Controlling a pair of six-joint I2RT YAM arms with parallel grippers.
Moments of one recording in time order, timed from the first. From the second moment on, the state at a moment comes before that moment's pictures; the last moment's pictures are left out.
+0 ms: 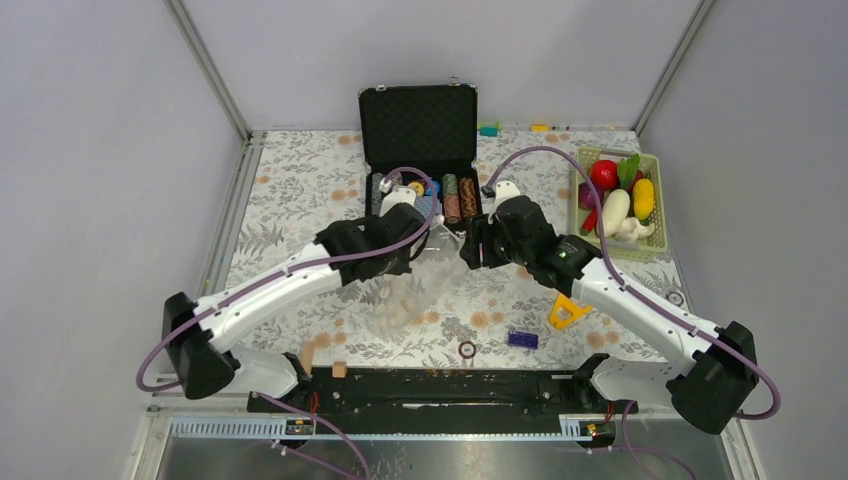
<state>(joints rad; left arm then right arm) -0.94 1.33 1.27 -0.94 -0.44 -0.63 0.72 1.20 0.97 -0.44 0.05 0.43</state>
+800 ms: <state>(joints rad) -0.84 1.43 1.23 -0.74 -0.33 -0.64 0.08 1.60 1.32 -0.60 0.20 0.38</state>
